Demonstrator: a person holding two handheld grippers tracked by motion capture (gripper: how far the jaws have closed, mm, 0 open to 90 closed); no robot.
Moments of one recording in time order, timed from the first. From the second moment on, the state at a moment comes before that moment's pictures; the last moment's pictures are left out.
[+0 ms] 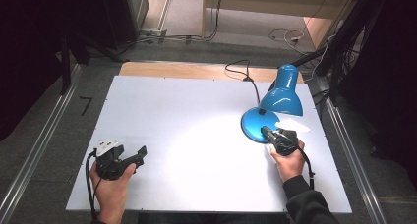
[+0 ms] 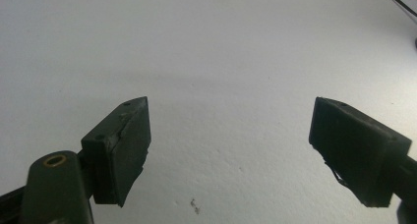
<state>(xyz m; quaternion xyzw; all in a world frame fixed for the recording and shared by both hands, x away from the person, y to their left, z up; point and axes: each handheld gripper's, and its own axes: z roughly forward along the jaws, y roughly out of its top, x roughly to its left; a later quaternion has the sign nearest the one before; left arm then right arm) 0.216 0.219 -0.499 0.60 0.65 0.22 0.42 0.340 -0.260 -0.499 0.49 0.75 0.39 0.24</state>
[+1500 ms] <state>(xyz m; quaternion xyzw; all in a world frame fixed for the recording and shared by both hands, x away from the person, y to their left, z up) 0.217 0.219 -0.499 0.60 0.65 0.22 0.42 0.327 -0.276 -0.484 0.50 0.73 0.42 0.20</state>
